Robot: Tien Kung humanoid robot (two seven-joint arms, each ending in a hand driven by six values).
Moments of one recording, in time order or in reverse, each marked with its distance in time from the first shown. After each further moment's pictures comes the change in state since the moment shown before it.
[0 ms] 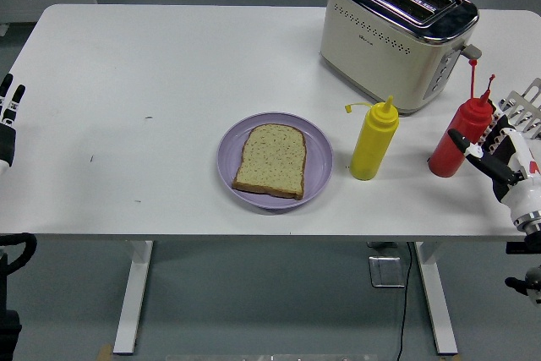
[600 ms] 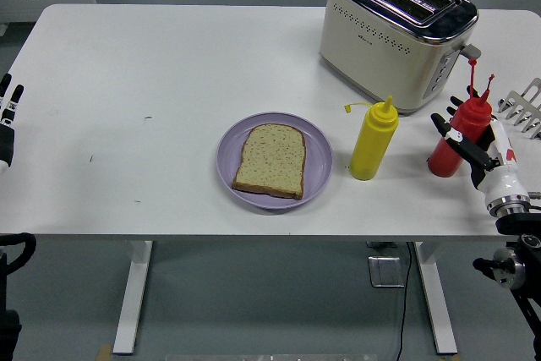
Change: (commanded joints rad) left arm 0.000 -0.001 -0.004 0.001 0.000 0.000 -0.001; right arm 0.112 0.017 -0.146 -0.070 0.134 -0.162 0.037
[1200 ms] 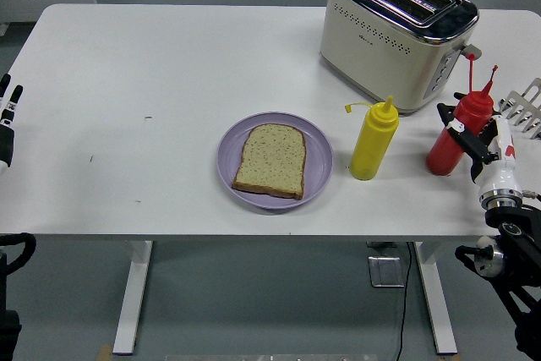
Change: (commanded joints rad) left arm 0.000 0.000 -0.001 0.001 0.000 0.002 -0.002; right arm 0.060 0.026 -0.069 -0.053 0.123 -0.191 0.074
